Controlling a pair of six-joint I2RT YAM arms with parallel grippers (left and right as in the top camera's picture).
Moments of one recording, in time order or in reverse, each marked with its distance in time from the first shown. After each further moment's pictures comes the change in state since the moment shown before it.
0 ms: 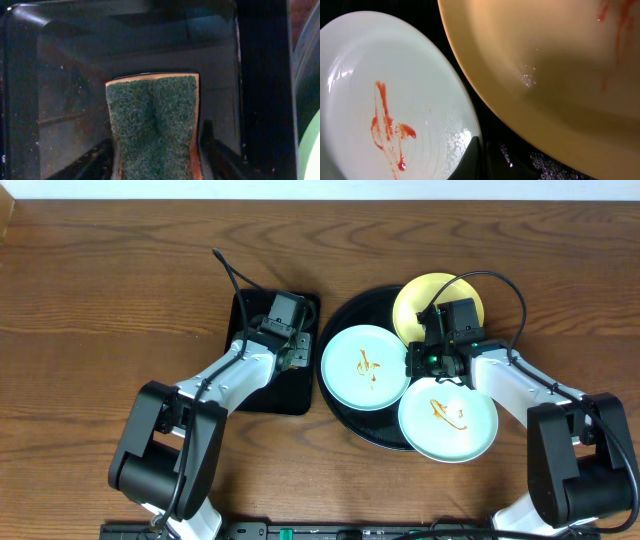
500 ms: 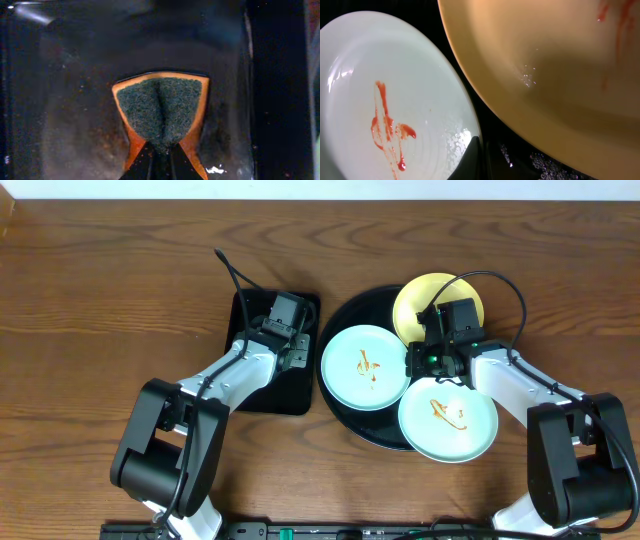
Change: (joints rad) left arm 0.000 0.012 -0.003 0.009 -0.025 0.012; right arm 0.000 0.000 0.000 0.000 0.000 0.000
